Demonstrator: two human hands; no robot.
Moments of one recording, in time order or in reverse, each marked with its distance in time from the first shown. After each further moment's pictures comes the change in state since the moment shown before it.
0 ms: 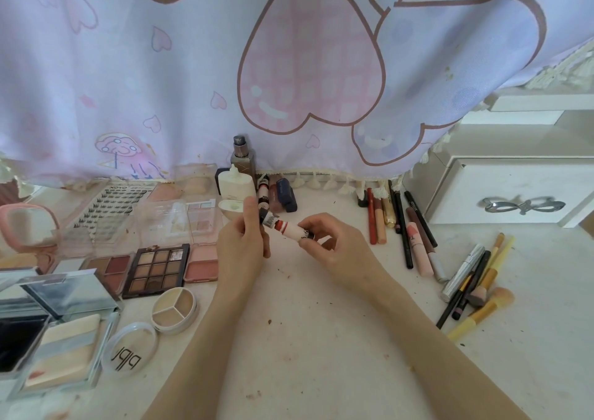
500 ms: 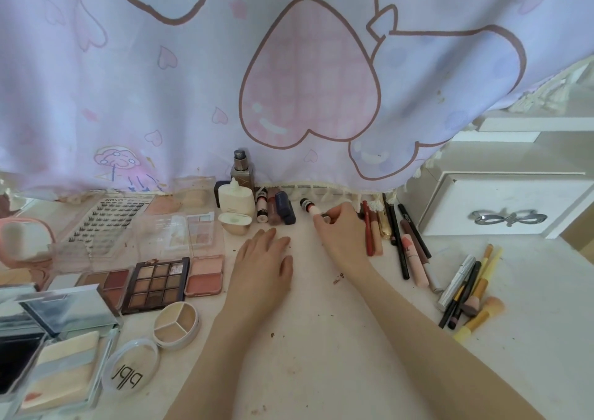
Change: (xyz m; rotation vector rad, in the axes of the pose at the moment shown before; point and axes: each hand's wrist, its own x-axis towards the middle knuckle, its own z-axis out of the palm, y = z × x) left_hand 0.003 -0.024 0.001 0.928 -0.351 0.407; right_hand 0.046 0.011 0.006 -0.038 0.414 0.389
